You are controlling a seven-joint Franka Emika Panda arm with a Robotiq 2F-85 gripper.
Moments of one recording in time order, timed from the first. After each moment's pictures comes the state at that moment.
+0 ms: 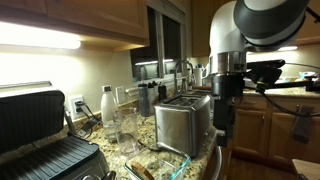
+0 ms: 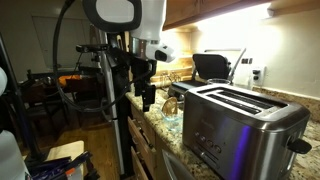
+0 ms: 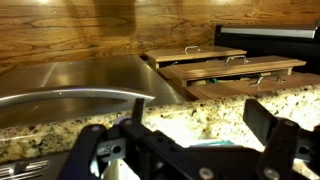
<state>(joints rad) 0.08 -0.50 -0.08 -2.74 0.29 2.22 -0.11</state>
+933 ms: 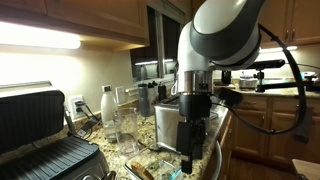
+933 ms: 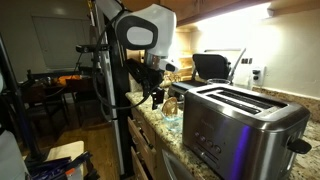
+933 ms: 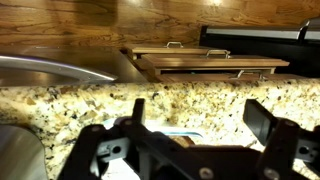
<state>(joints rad) 0.16 -0.19 0.01 -2.56 0.44 2.34 -0.19</state>
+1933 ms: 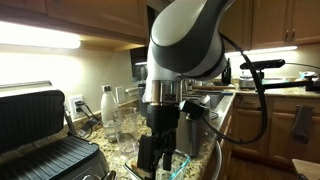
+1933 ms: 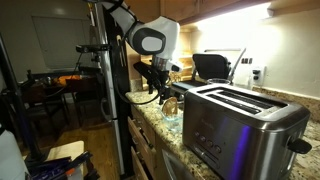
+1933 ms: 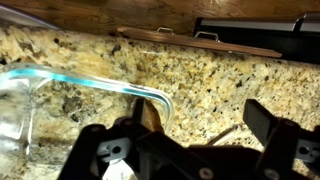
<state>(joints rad) 0.16 0.02 0.11 -2.36 0.45 2.39 -0.20</state>
